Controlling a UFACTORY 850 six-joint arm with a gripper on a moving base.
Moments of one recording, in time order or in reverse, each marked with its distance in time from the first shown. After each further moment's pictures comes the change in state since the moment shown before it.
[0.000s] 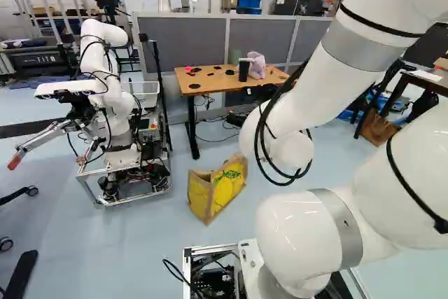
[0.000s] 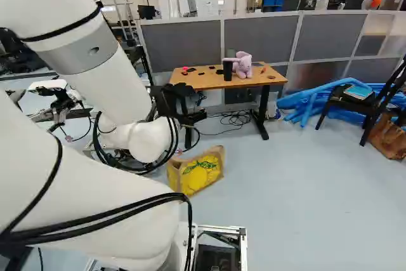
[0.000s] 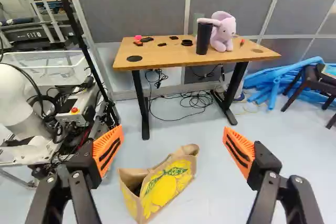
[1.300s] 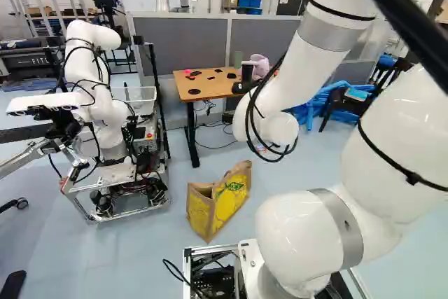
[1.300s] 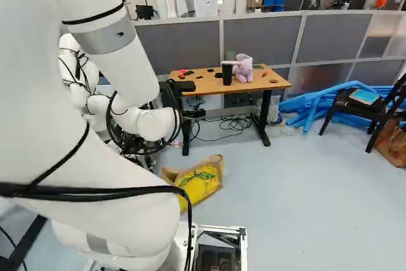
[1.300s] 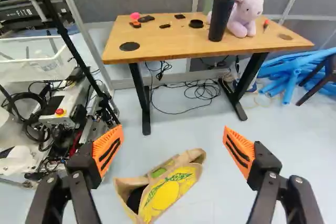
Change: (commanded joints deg) arm 2.0 -11.2 -10.1 0.0 -9.6 0.0
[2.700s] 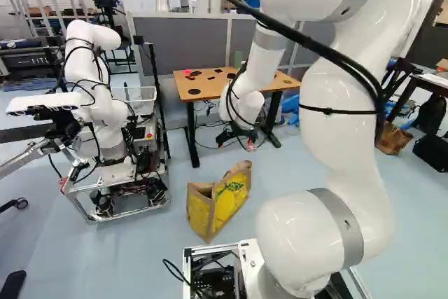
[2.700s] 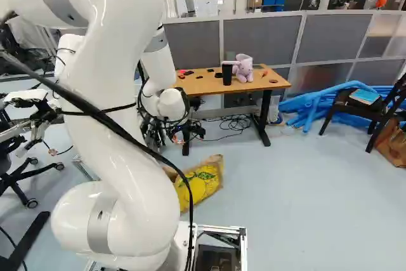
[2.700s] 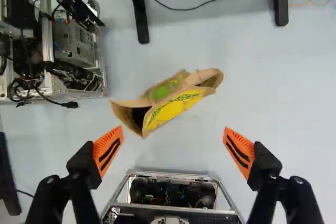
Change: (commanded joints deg) arm 1.7 -28.6 -24.6 0.0 -38.3 0.0
